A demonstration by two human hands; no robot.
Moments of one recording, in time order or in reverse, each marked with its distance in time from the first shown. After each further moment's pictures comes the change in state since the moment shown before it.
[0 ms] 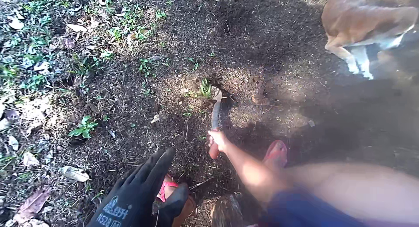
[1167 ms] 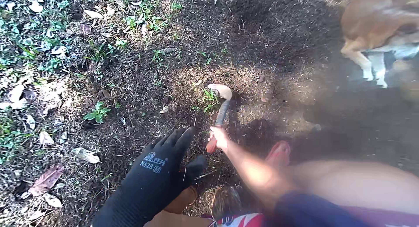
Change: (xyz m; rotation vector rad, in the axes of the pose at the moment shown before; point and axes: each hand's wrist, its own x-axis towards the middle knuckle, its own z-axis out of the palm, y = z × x) left_hand 0.030 -0.015 0.010 0.085 0.044 0.079; right_hand -0.045 -0.008 0.039 0.197 0.080 -0.084
